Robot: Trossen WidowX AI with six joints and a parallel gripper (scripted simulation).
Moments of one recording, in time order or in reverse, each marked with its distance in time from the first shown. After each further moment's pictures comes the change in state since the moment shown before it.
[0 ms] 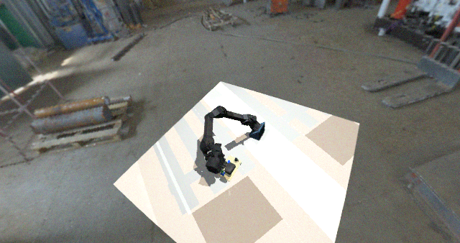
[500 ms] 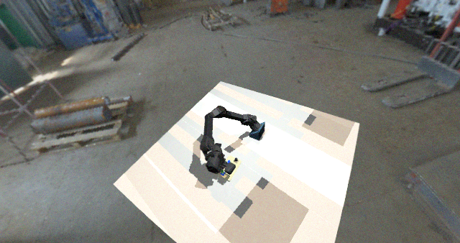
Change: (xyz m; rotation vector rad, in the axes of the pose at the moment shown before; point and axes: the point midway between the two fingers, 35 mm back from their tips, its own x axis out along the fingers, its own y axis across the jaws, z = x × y) arm 0.001 0.000 0.000 0.000 0.000 0.000
